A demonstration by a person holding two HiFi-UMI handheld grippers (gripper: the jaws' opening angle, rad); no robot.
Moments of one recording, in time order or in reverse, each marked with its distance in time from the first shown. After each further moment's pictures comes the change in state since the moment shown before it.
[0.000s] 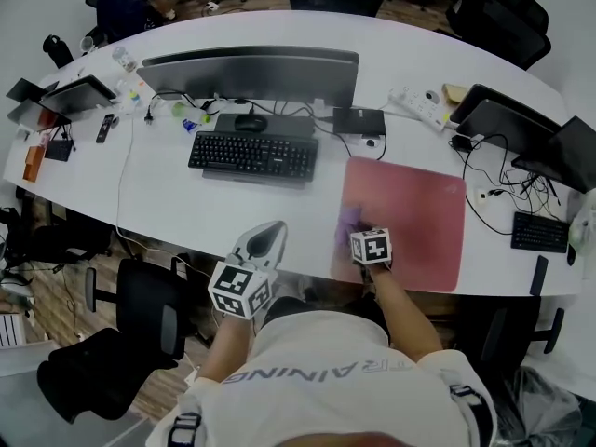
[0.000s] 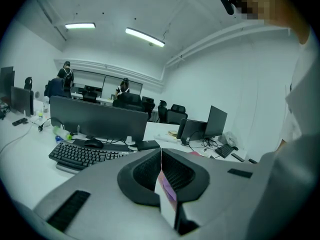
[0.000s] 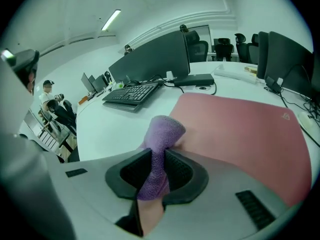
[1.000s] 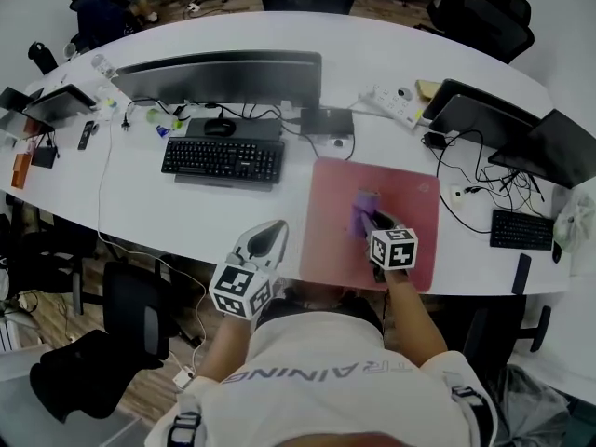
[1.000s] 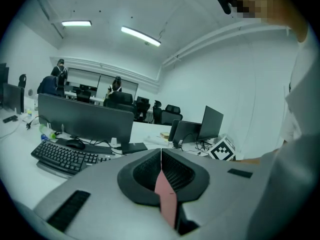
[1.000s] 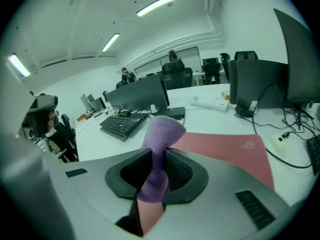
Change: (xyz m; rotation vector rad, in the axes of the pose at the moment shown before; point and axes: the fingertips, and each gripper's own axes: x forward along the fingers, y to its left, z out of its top) left arm 0.060 -0.074 0.010 0.004 -0.007 -0.044; right arm -0.121 -0.094 0.062 0.038 -0.228 -0.026
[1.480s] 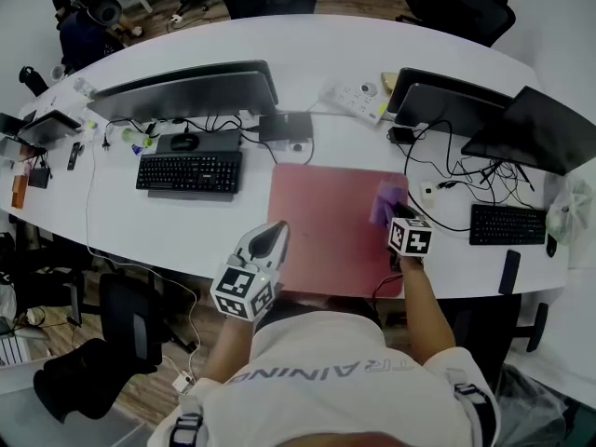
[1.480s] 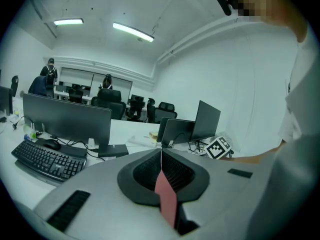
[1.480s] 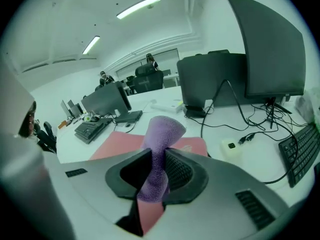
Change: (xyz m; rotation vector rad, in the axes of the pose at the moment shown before) left arm 0.096 -0.099 0.006 0.023 0.022 -0.023; right arm -0.047 -0.200 -0.004 0.099 -0.005 -0.160
